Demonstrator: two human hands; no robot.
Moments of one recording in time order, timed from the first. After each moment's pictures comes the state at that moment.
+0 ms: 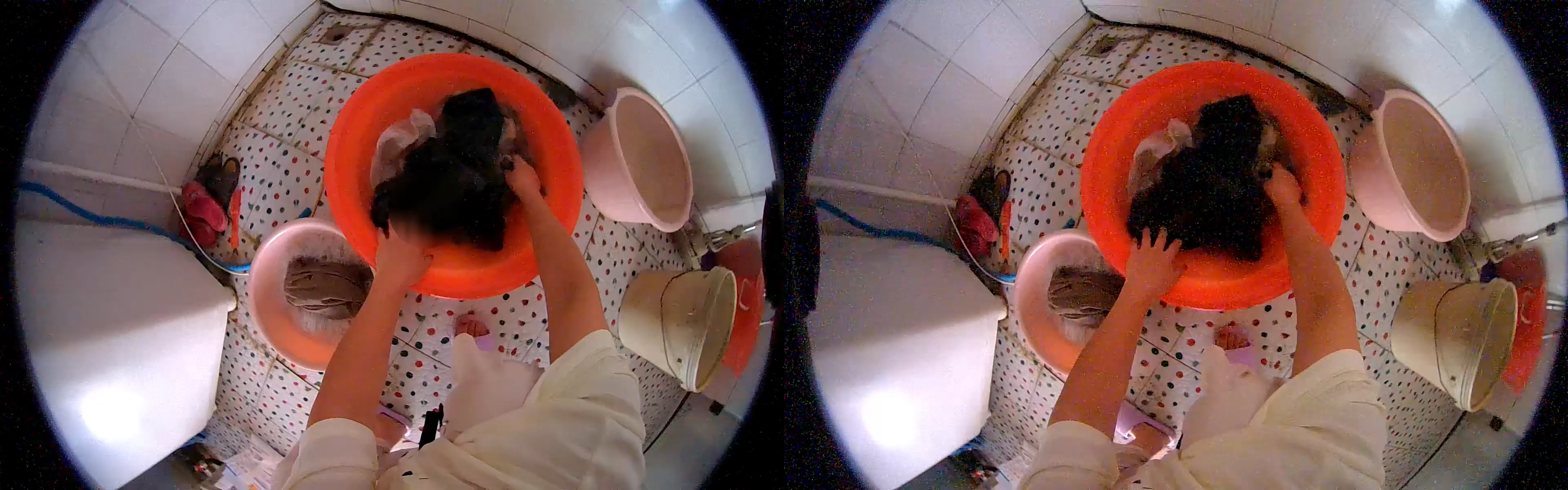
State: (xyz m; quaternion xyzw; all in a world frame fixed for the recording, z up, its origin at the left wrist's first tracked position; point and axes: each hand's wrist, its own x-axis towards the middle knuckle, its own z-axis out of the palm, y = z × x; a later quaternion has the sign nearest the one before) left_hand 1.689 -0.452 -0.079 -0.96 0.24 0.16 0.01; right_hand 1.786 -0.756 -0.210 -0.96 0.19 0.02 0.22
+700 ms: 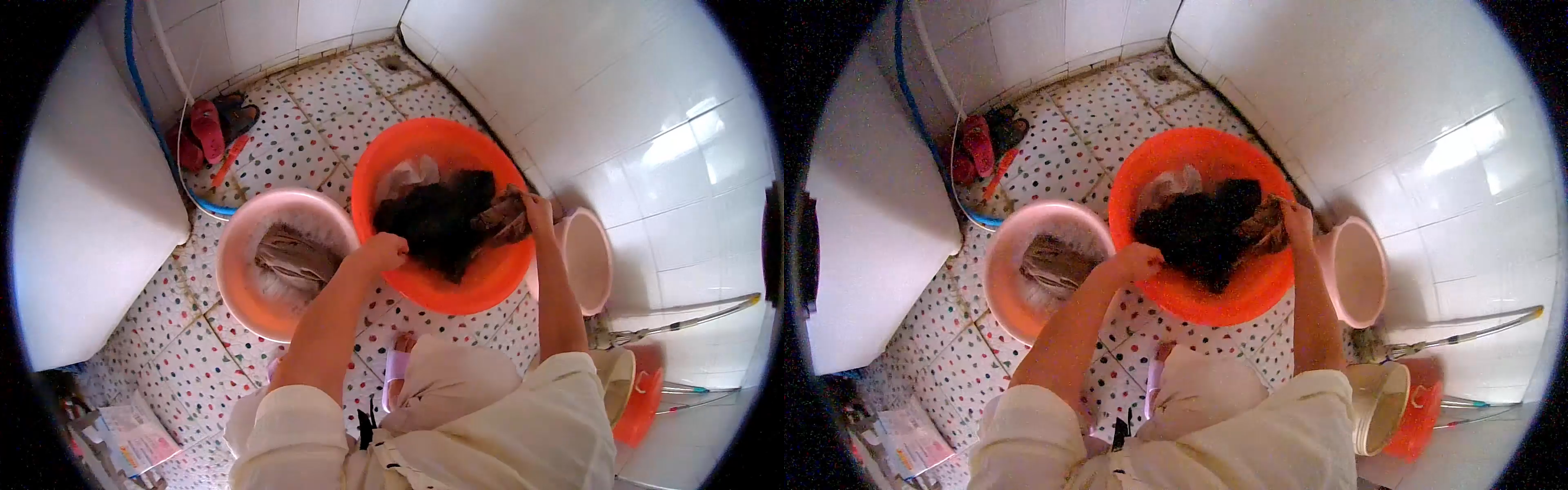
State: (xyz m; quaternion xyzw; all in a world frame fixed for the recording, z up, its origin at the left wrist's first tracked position) left_hand 1.698 -0.401 -0.077 -0.89 0.20 0.19 -0.37; right_hand 1.808 -0.758 0.007 -0.94 0.13 -0.06 0.32
